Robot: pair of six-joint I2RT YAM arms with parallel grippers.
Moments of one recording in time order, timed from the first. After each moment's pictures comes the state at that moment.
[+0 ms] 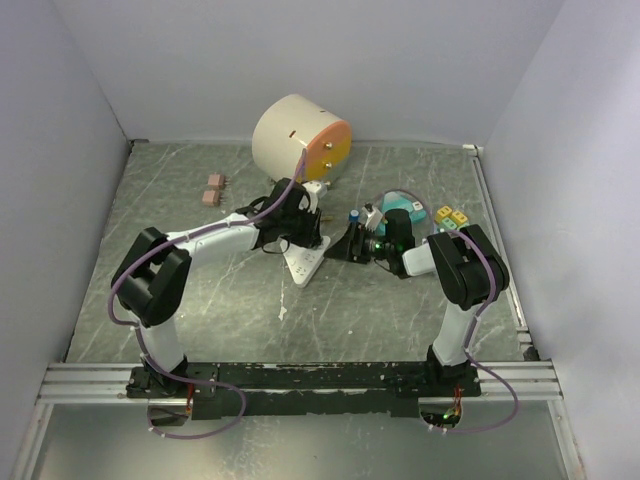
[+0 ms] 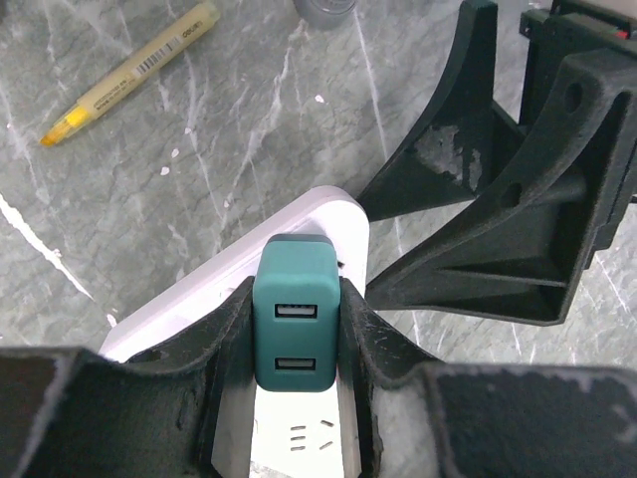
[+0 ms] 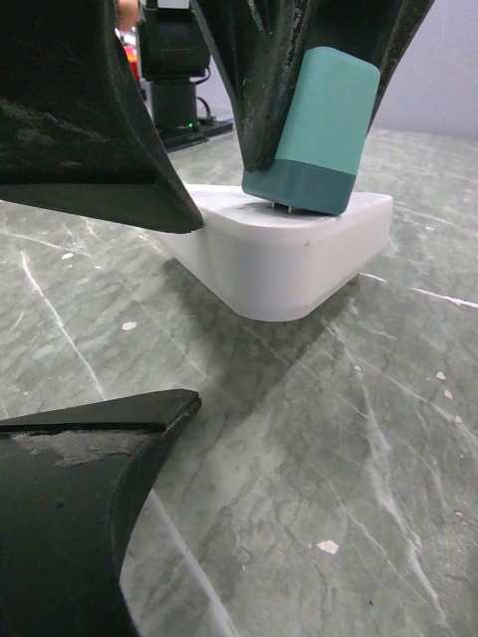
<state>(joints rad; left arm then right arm) -0.70 1.81 1.23 -0.18 0.15 -0.26 0.29 1.87 0.67 0.66 -0.79 0.62</state>
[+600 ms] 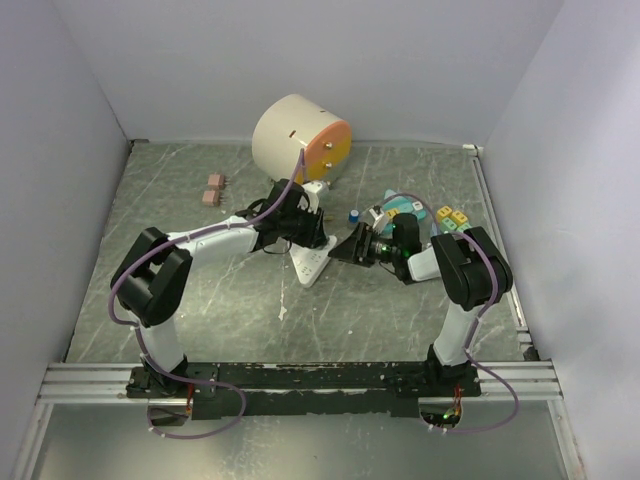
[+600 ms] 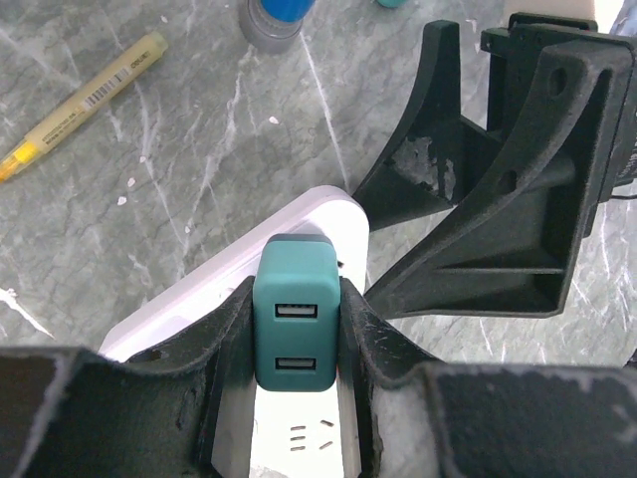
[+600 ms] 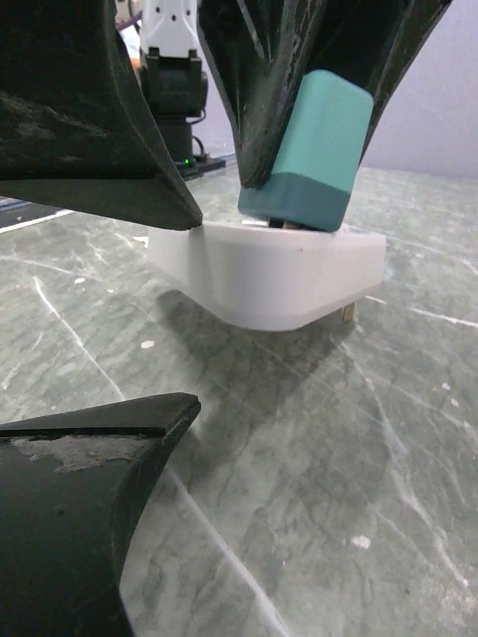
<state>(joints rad) -0.70 1.80 1.19 -0.07 0.24 -0.27 0.25 1.85 0.59 0.78 -0.84 0.71</state>
